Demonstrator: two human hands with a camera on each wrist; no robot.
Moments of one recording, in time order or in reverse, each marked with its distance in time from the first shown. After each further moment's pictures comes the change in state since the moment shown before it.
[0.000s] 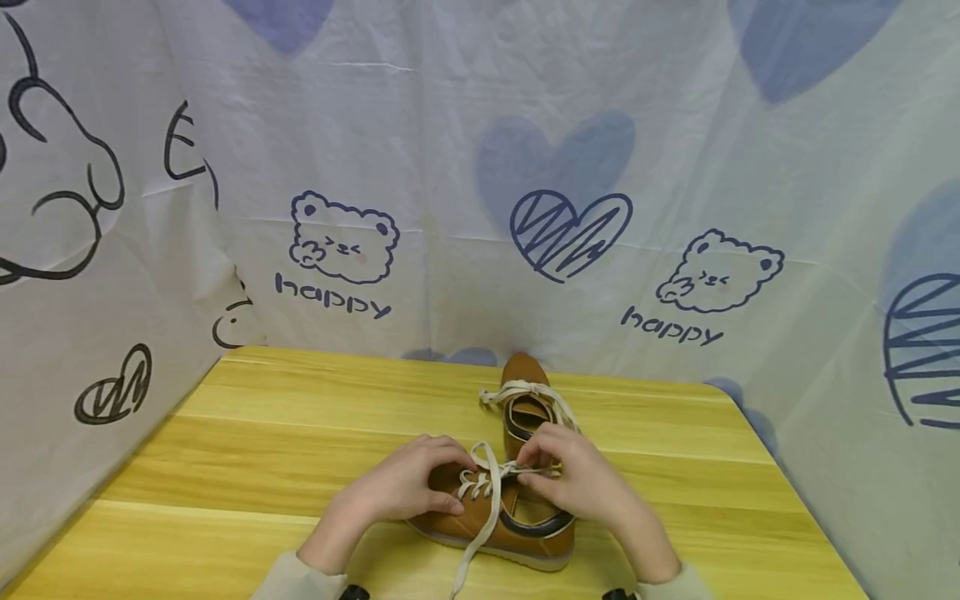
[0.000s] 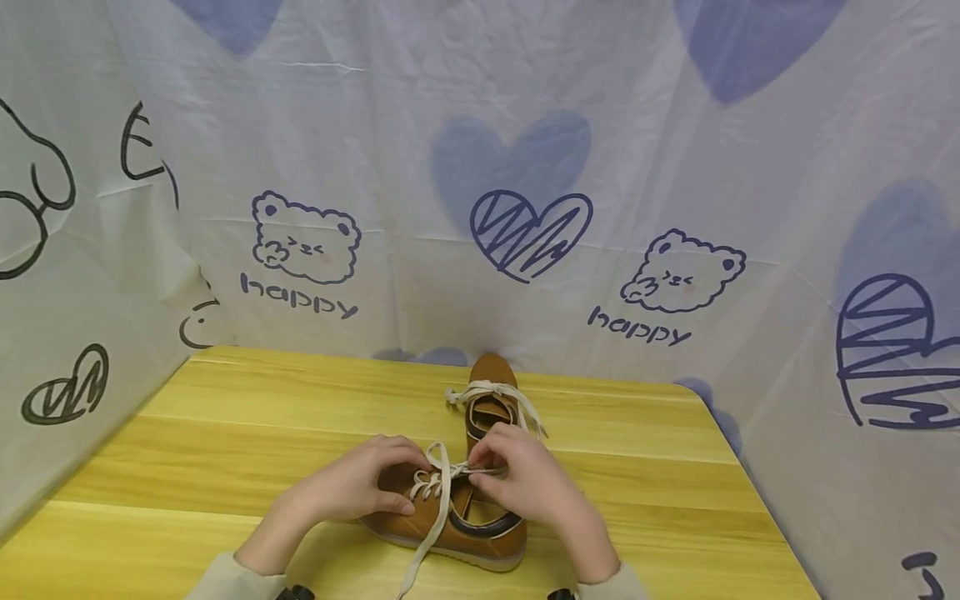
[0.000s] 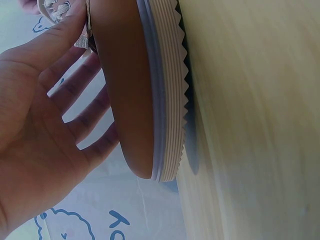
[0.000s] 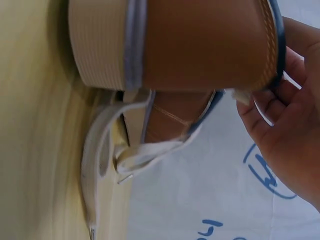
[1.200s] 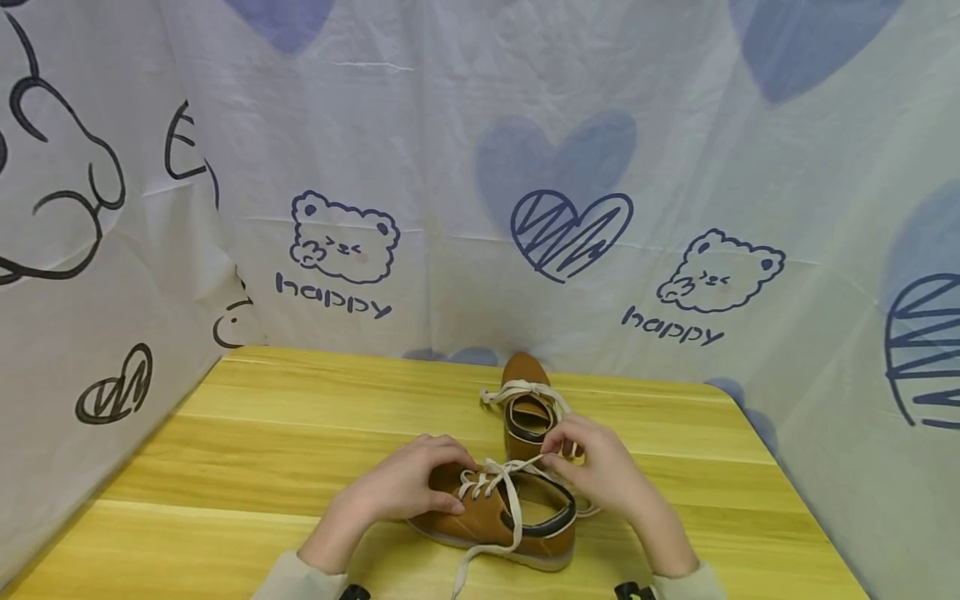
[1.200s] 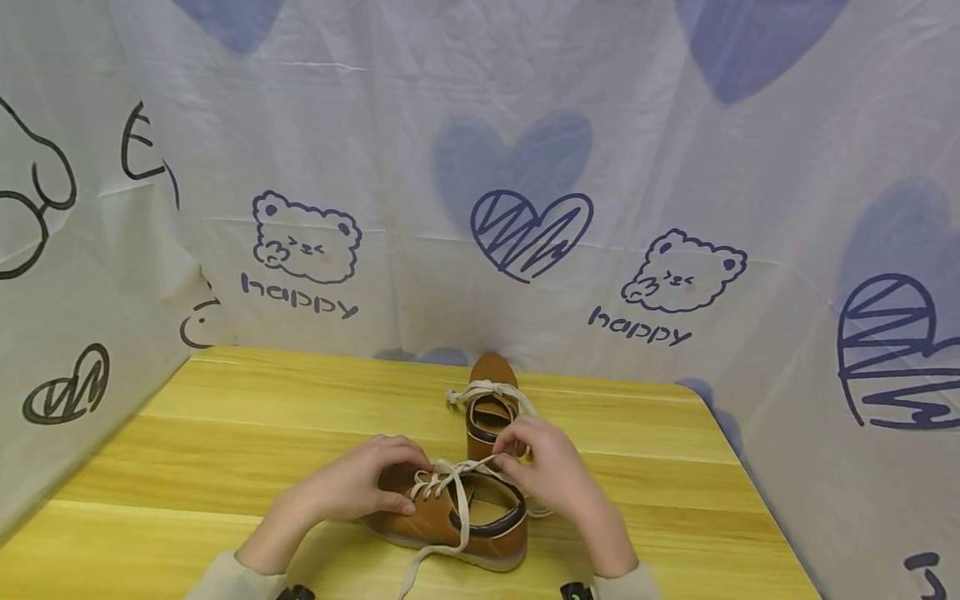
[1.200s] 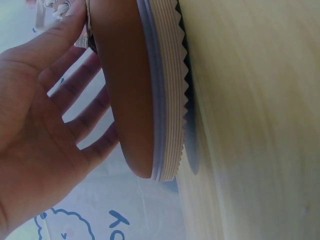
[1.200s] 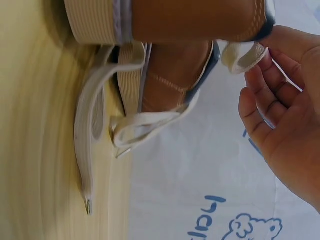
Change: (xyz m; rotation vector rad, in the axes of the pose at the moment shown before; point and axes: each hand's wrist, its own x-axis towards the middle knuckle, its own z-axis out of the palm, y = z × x) left_hand 0.000 0.000 0.000 0.012 -0.002 0.010; right_hand -0.006 0.010 -0.016 -0.071 0.107 0.072
